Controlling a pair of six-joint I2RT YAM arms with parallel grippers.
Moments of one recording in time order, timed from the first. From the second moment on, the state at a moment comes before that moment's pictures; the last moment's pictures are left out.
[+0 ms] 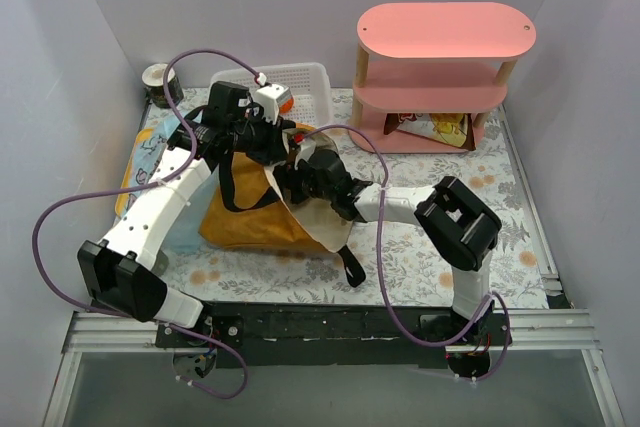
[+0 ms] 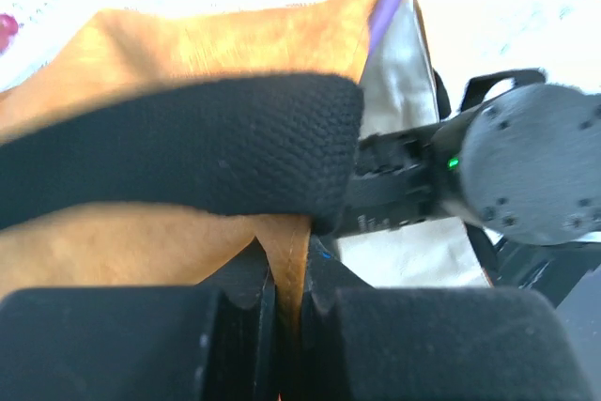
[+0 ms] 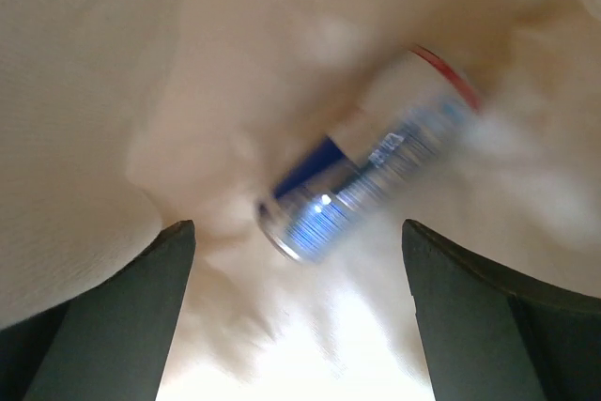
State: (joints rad) left arm -0.42 1.43 1.48 -0.76 0.40 0.02; right arm 0.90 1.91 1.14 0.43 -0.21 0.48
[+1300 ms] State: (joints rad) left arm -0.50 1.09 1.08 -0.69 0.52 0.17; right arm 0.83 1.58 0.71 0.46 -0.32 0.13
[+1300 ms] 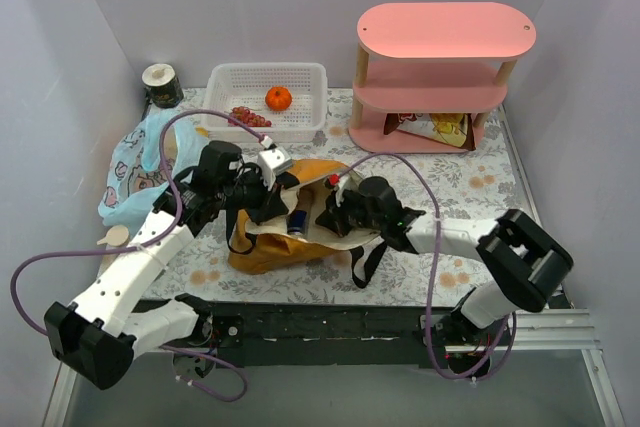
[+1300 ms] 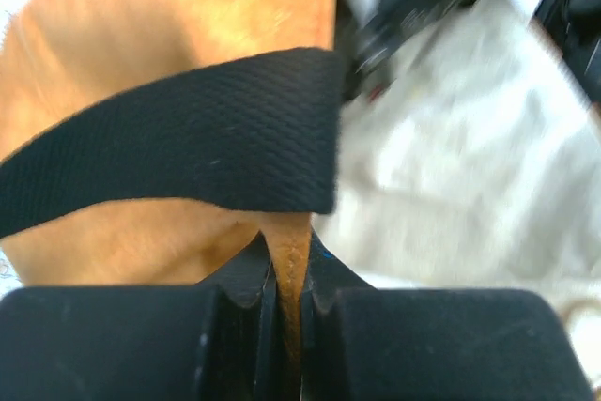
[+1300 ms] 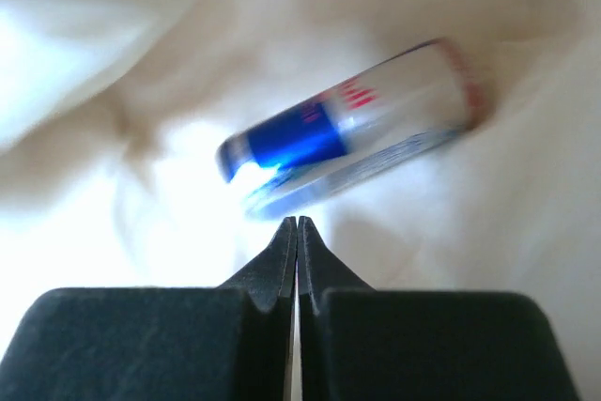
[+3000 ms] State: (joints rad) left arm -0.29 1.55 1.15 -0.75 0.37 -0.11; right arm 0.81 1.61 0.74 0.45 -0.23 0.41
